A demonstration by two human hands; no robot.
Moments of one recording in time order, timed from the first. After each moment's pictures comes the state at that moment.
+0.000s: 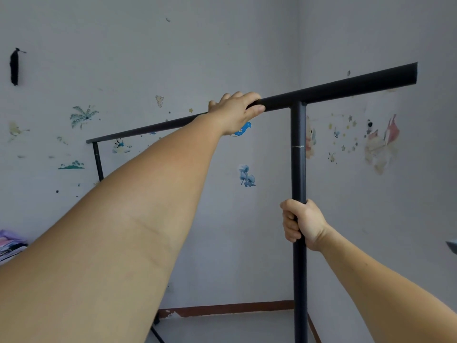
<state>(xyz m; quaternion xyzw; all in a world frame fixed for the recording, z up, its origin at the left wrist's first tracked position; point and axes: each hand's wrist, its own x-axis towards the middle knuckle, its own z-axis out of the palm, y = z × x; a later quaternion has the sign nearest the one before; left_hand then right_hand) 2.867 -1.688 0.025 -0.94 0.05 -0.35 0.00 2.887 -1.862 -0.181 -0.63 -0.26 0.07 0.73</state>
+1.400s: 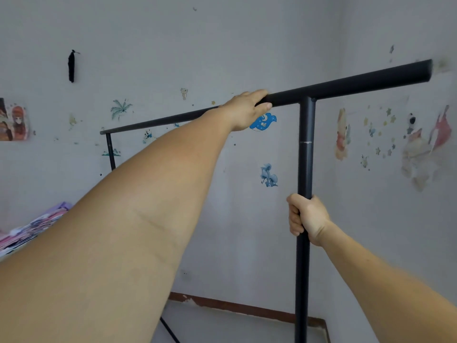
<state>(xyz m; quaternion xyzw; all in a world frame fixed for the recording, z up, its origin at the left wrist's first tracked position) 2.961 -1.748 0.022 -0.95 -0.04 -0.29 -0.07 3.031 -1.896 -0.177 -0.63 -0.29 0.11 0.71</state>
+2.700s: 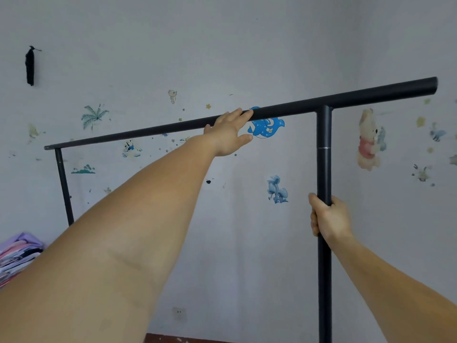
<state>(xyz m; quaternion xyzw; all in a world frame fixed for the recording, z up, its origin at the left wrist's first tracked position) 3.070 -1.556 0.001 -0.96 -0.08 -0.27 0.02 3.173 -1.751 -0.185 -0.65 -0.21 -0.10 0.72</state>
